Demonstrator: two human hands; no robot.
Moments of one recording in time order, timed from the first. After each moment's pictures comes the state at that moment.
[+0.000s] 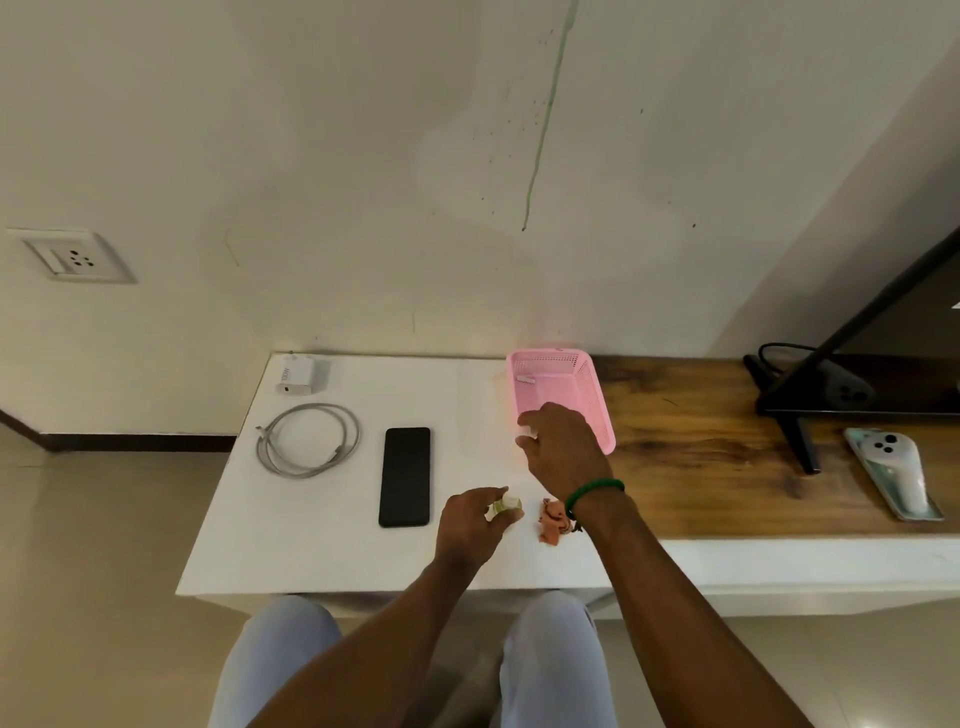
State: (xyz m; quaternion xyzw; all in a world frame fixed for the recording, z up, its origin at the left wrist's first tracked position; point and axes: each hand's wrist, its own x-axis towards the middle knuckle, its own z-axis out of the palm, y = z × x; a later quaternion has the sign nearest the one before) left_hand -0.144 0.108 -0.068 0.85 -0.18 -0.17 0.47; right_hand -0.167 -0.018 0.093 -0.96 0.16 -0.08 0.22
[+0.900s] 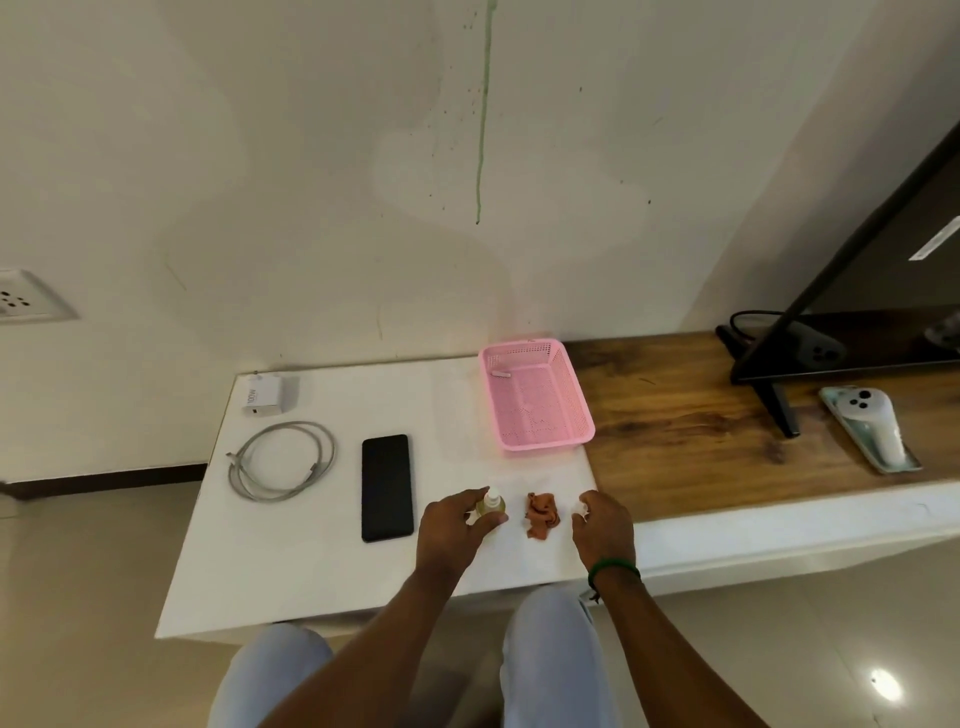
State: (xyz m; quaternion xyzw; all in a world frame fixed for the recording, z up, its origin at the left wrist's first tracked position) left_hand -0.141 0.114 -0.059 0.84 -0.18 -0.18 0.47; right_hand -0.249 -0.063 -0.042 -0.86 0.42 -0.04 0.28
